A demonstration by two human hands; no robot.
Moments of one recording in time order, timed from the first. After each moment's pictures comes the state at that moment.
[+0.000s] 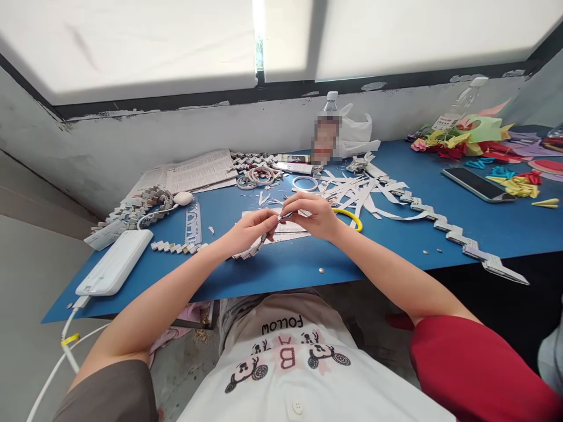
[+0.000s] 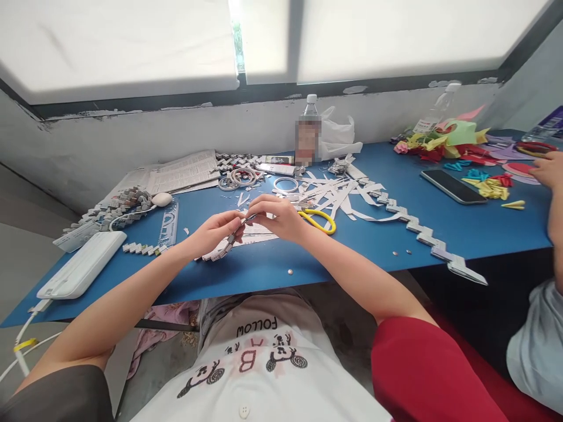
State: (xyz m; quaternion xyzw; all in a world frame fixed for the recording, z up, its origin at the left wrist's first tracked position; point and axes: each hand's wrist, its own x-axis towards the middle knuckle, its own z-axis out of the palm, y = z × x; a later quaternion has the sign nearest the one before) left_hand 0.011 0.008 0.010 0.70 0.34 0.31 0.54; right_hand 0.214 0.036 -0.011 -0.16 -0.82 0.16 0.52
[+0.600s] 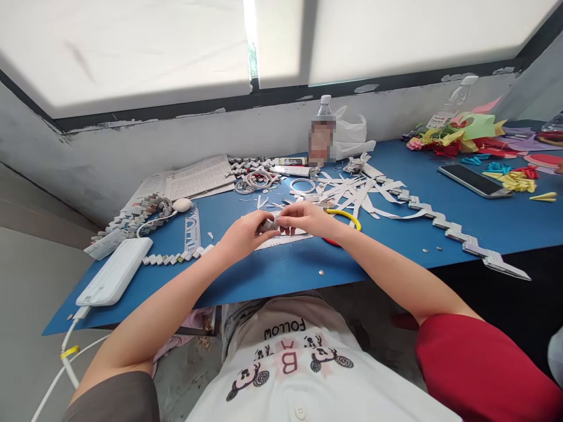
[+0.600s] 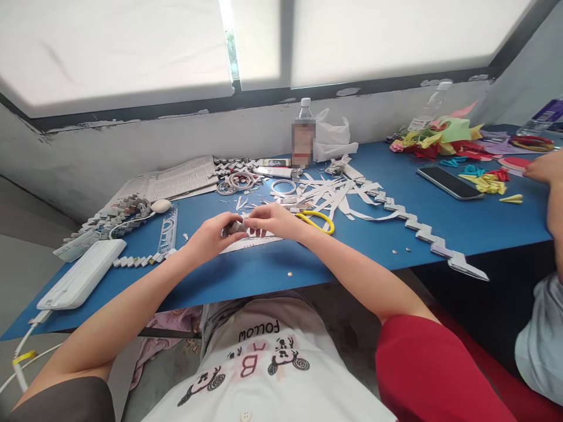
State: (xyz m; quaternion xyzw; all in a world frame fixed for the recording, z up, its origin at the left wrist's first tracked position) left_hand 0.005 0.009 0.009 0.86 0.42 0.25 0.14; right_hand 0.213 0.034 -0.001 -0.33 -0.72 0.52 0.33
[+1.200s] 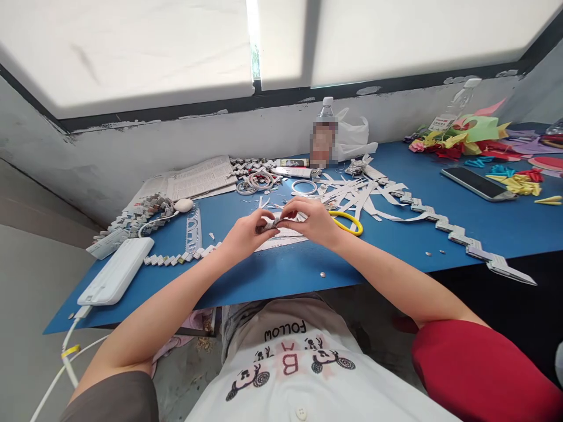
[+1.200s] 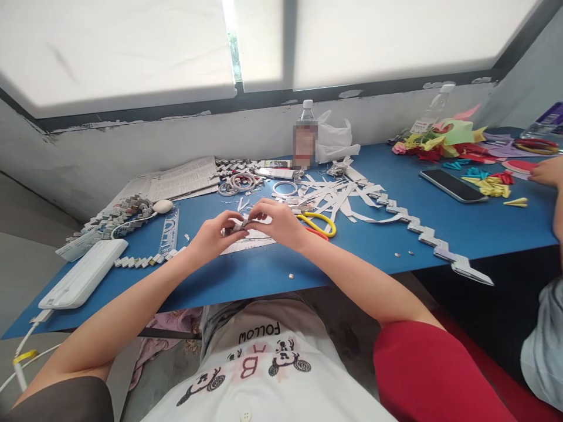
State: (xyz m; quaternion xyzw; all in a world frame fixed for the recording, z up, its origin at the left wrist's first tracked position) left_hand 0.008 0.008 0.005 0.82 0.45 0.29 0.21; right_hand 0.208 0.025 -0.004 -0.30 -0.81 0.18 0.48
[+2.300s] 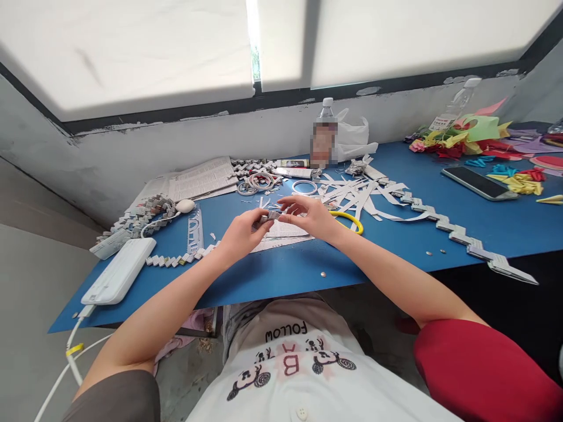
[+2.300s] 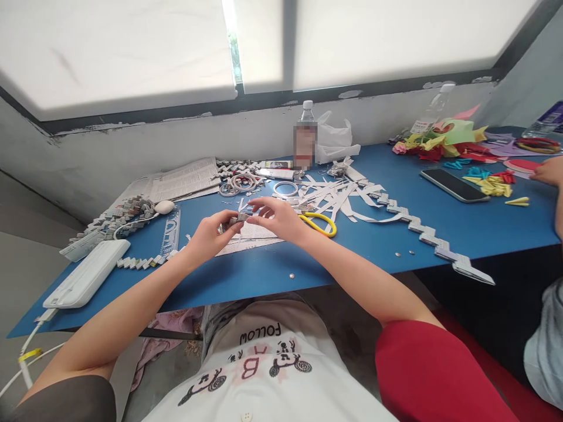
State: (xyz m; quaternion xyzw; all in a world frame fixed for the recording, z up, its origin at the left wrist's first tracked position) left_hand 0.005 0.011 0.008 0.82 0.46 0.30 0.16; right_hand 0.208 0.032 -0.003 -0.37 -0.75 0.31 0.45
